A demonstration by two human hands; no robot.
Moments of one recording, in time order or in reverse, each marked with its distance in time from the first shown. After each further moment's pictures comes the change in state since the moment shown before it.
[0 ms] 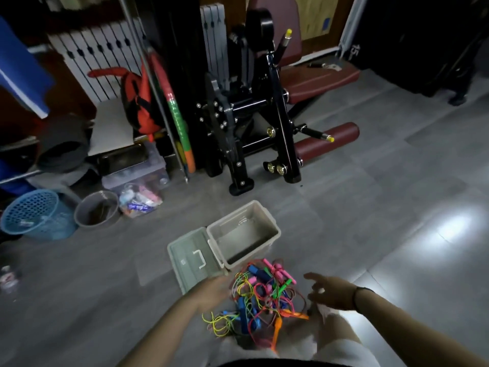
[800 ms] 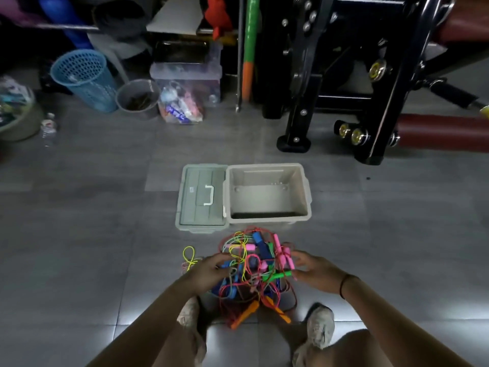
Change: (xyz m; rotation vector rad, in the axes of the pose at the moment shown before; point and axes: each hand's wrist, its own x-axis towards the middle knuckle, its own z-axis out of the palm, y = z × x) left_hand 0.182 -0.069 0.199 -0.857 0.291 -0.272; right_hand 0.272 0.084 0.022 -0.114 -0.210 -0.295
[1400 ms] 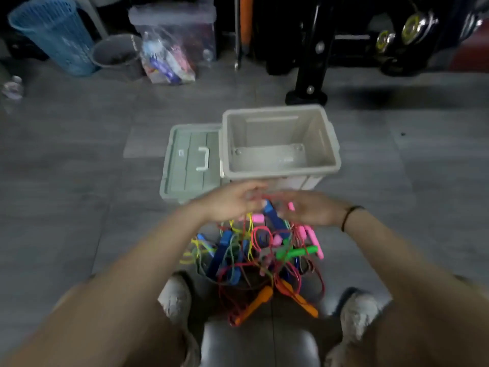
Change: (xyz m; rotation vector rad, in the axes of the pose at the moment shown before) left_hand 0.130 -0.028 0.048 0.464 0.015 0.411; right_hand 0.167 0.058 0.080 -0.316 0.102 -0.342
